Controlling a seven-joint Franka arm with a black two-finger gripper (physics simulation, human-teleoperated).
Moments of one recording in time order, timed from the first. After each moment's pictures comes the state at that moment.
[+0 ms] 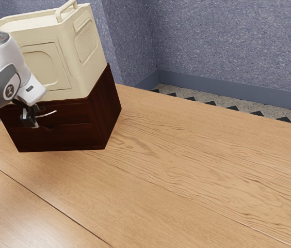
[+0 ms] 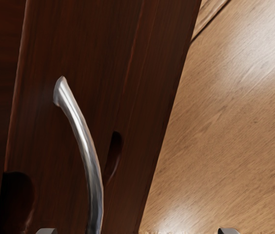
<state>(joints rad) 0.35 0.08 0.20 -1.71 0.26 2.15 1.22</state>
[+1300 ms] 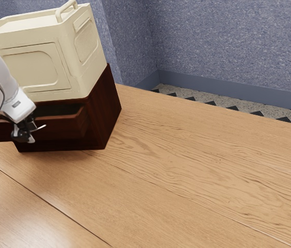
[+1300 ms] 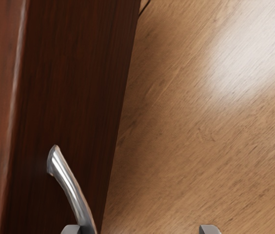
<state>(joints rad) 0.13 -0.15 0.38 -1.98 0.26 2.18 1.26</state>
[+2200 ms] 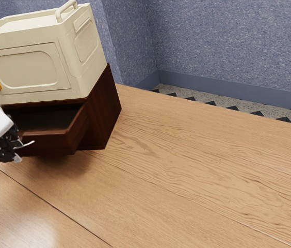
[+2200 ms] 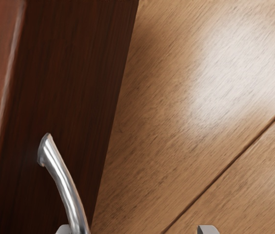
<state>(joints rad) 0.05 -0.43 0.46 -2.21 0.30 2.15 1.23</state>
